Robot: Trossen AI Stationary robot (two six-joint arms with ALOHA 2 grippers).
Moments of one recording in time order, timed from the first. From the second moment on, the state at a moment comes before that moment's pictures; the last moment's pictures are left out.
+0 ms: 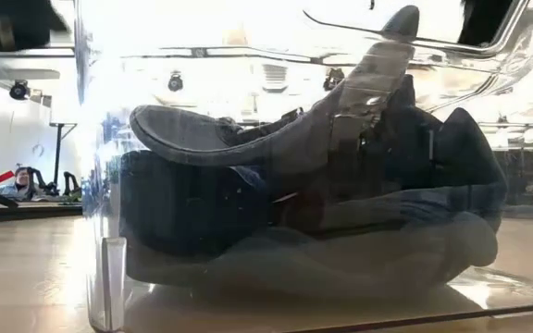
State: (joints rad) left arm -0.73 1.38 0.97 -0.40 -0.43 -1.28; right arm 0.54 1.28 1.02 -0.71 0.27 1.03
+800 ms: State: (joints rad) left arm -0.38 1.07 0.54 0.73 -0.15 -0.55; right arm 0.54 0.87 0.61 0.22 0.27 0.70
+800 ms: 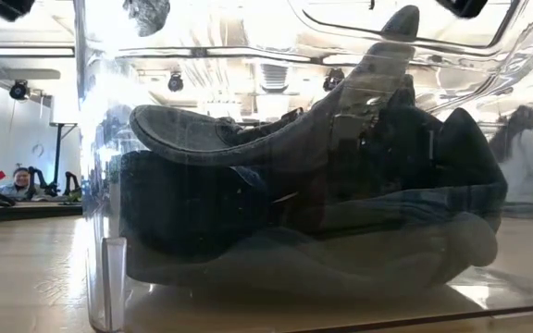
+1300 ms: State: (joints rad) left arm -0.20 0.45 0.28 0.30 -0.02 -0.58; right arm 0.41 0.64 0.47 0.16 0.45 0.62
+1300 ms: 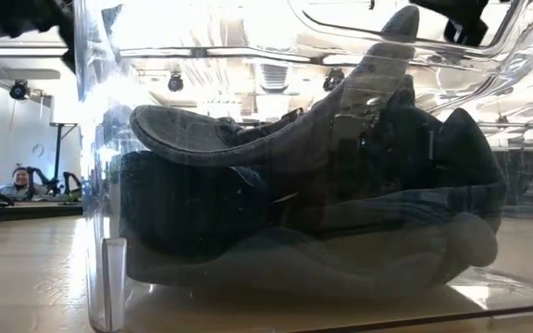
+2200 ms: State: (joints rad) left arm -0.20 0.12 0.09 0.23 -0.03 -0.48; right arm 0.40 0.41 0.12 0.34 0.41 0.43
